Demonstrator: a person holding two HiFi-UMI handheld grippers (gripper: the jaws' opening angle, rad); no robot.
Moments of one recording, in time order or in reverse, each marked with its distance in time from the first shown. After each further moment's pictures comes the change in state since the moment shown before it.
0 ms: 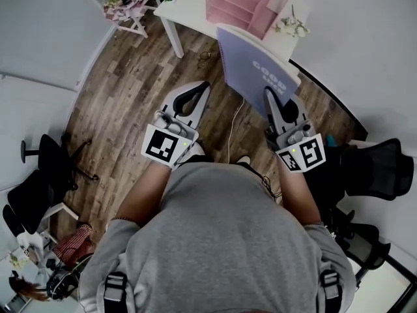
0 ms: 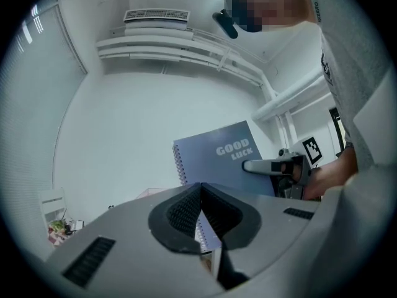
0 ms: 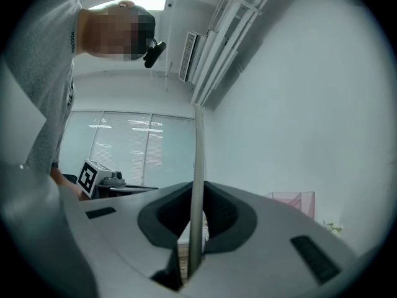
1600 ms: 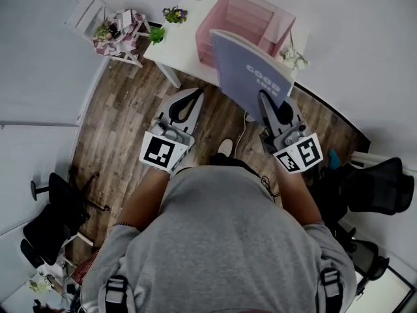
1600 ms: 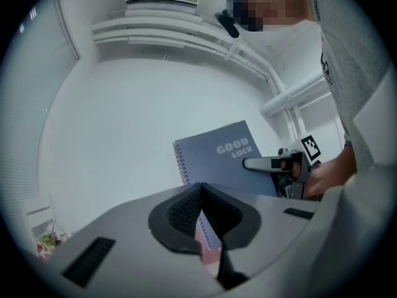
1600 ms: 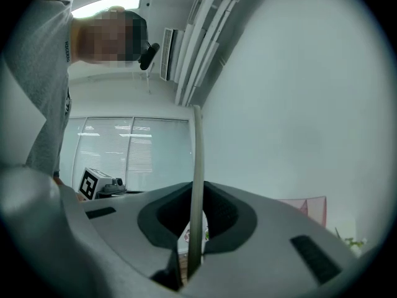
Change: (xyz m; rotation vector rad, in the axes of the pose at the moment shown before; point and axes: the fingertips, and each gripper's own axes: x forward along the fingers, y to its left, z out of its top) left arm 0.165 0.144 -0.015 0.023 0.044 -0.041; right arm 0.152 -0.153 -0.003 0.081 -0.033 -0.031
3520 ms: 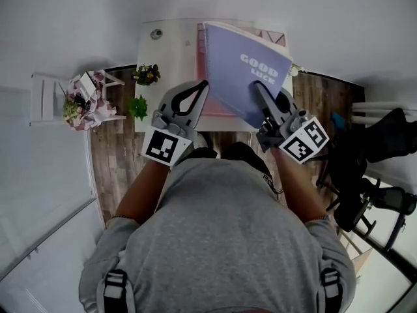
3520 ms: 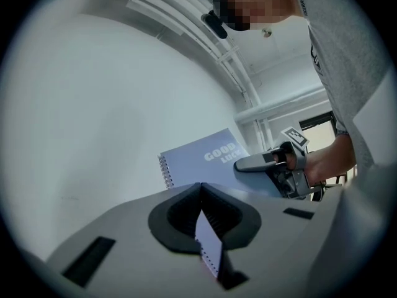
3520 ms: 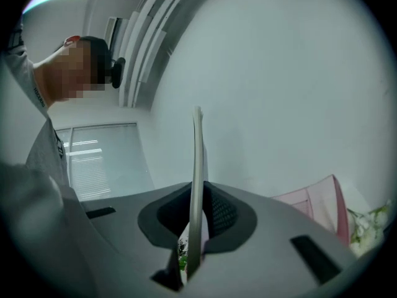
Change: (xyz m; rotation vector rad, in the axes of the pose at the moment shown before) left arm 0.230 0.179 -0.020 -0.031 -0.060 -0.466; right arm 0.187 -0.166 -0.011 0.298 -0.047 -0.354
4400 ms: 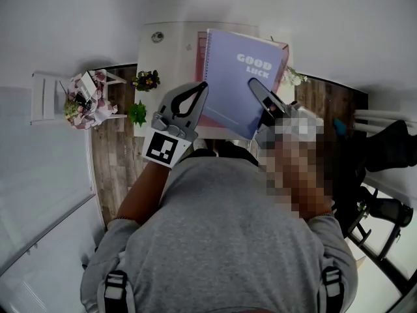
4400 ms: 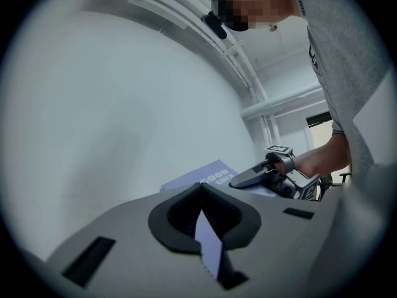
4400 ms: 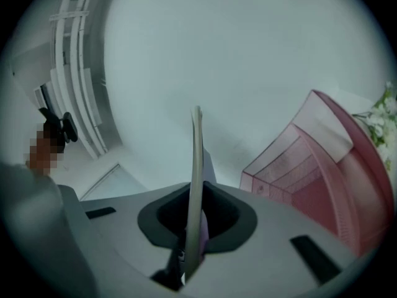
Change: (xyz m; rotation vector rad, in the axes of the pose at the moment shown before) left arm 0.036 0.027 -0.015 -0.013 0.033 0.045; right arm 0.043 -0.072 -0.016 0.597 0.083 0.018
